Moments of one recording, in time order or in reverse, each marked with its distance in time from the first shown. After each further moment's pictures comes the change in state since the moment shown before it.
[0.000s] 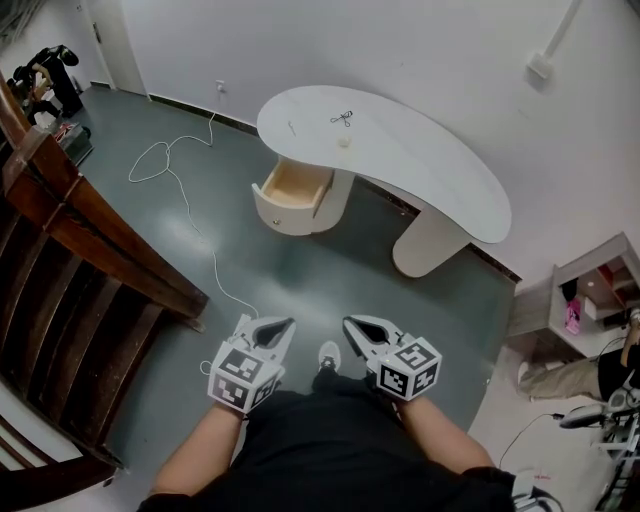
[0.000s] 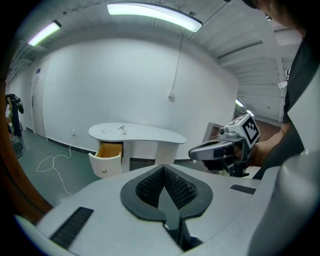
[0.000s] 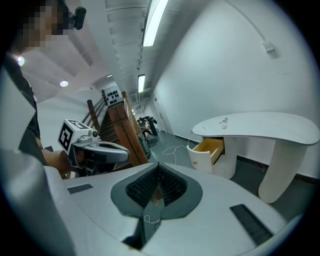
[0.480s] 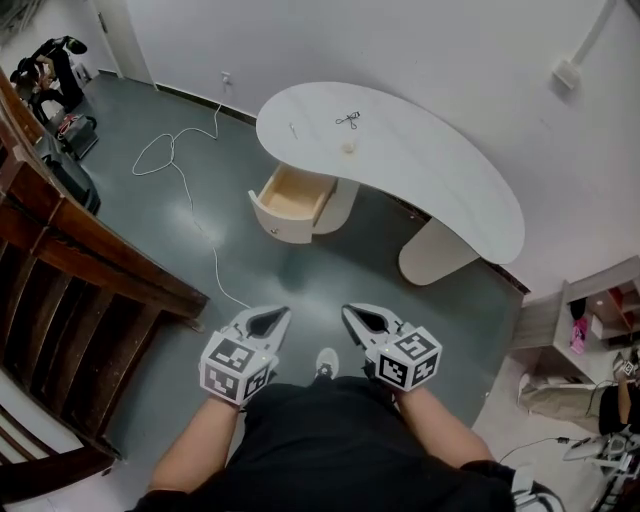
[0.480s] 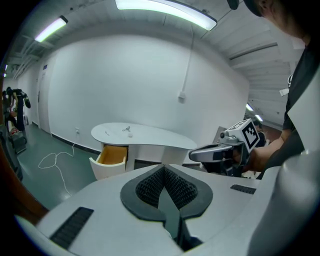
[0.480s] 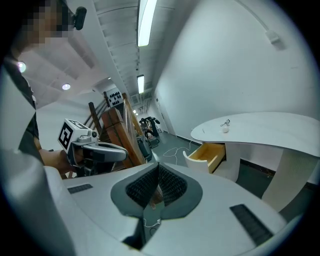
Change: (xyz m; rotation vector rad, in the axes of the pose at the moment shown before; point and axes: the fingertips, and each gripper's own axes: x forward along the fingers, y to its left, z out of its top) left arm 0.068 0.051 0.051 -0.062 -0.006 0.042; right arm 0.044 -0.084 0.051 -0.001 0.002 0.053
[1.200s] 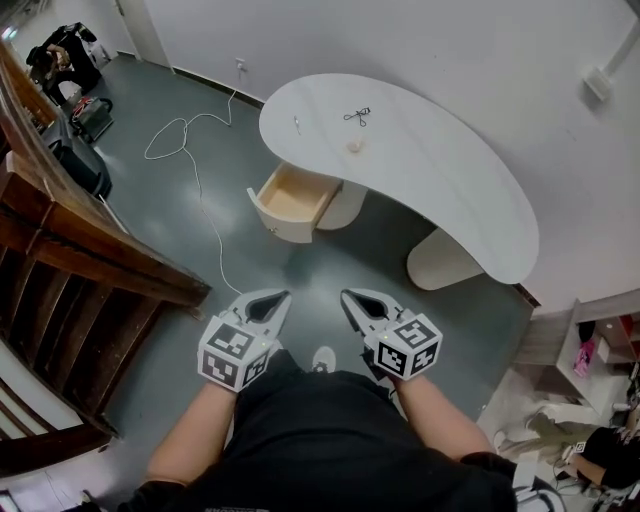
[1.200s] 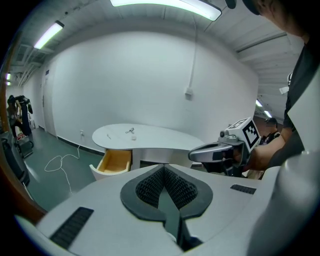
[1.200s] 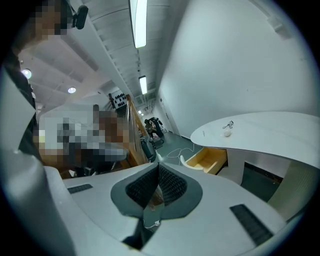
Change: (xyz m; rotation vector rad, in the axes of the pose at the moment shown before) left arm 0.068 0.014 0.044 0.004 0.027 0.086; right arm 0.019 -0.075 0.033 -0.004 0.008 0.084
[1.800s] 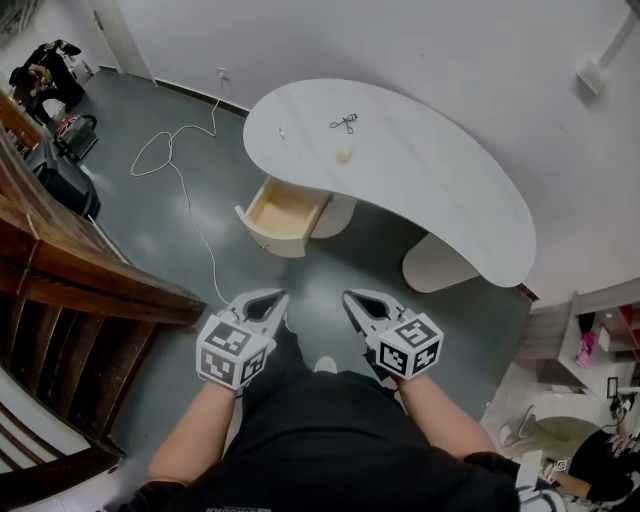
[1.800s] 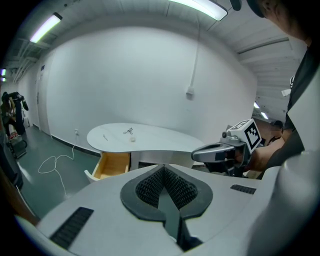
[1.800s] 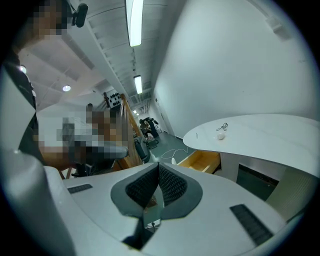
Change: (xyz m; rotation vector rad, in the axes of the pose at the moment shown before) left arm 0.042 0.040 0.017 -0.002 0.012 -0.050; right arm 0.024 -0.044 0.014 0.001 0.000 -0.060
